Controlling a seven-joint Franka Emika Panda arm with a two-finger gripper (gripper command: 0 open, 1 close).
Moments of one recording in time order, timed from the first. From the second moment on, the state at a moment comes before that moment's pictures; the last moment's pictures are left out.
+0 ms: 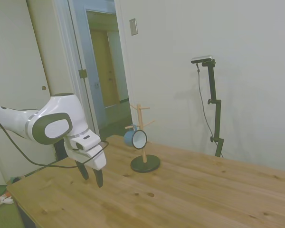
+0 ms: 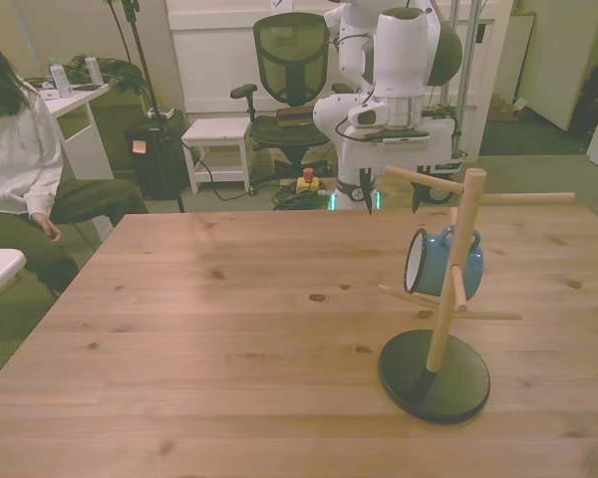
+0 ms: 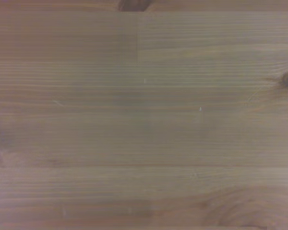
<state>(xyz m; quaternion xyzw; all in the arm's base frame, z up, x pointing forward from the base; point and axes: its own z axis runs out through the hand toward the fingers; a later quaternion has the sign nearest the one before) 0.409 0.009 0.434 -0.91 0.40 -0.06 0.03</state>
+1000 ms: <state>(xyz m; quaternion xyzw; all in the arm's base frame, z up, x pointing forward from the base) 0.507 -0.124 0.522 -0.93 0.32 -0.16 0.10</state>
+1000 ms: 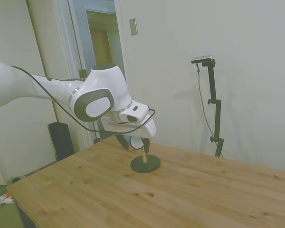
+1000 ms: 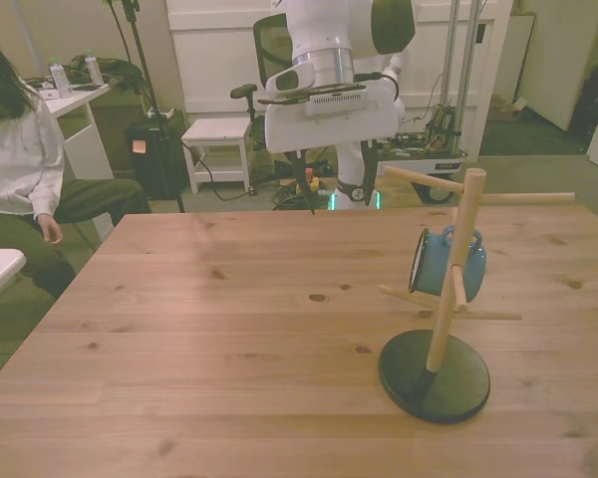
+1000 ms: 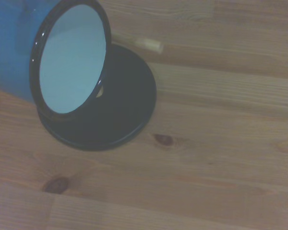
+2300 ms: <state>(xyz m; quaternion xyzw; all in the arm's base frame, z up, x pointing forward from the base) 0.611 -0.062 0.476 -0.95 0.12 -0.16 0.24</state>
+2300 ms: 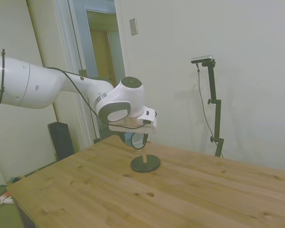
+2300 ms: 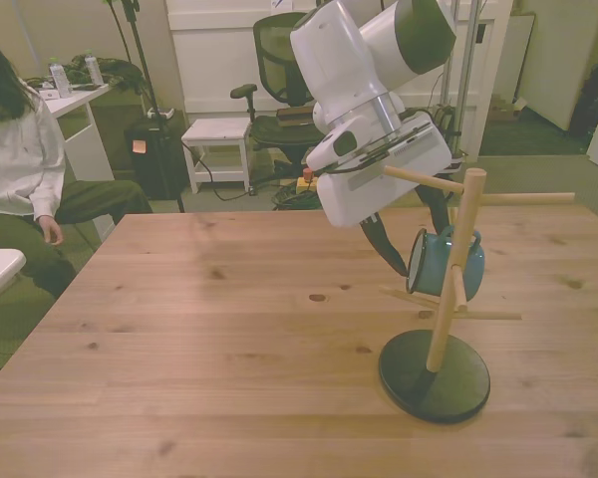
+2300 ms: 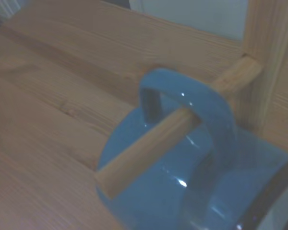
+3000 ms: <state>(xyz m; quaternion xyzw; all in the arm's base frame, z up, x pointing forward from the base) 0.604 -0.054 0.451 -0.94 0.05 -0.18 0.29</state>
